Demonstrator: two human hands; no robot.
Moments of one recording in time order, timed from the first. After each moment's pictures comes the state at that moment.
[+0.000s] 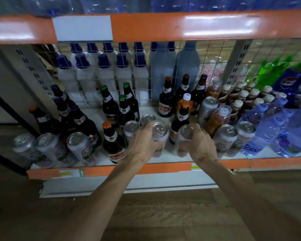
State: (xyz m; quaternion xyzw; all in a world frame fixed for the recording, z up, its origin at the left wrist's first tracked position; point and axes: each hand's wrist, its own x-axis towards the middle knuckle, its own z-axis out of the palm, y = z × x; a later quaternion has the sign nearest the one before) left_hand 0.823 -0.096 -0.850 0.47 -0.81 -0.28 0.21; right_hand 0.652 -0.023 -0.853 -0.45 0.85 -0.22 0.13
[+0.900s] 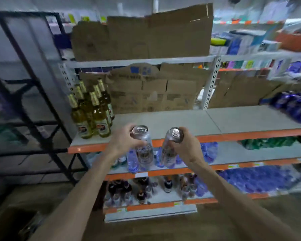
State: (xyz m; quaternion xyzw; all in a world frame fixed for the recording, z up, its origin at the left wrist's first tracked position) left_hand 0.990 0.015 0.024 0.45 -0.78 -0.36 0.24; right_hand 0.785 0.120 -0.003 -0.47 0.77 -0.41 0.14
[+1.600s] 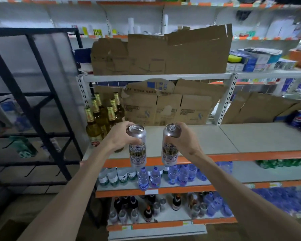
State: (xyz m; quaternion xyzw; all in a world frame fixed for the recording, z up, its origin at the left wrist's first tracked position) left_hand 1.049 -0.083 0.072 0.45 -0.79 -0.35 0.23; right_hand 0.831 0.017 0.052 -0.50 0.73 -0.43 0.17
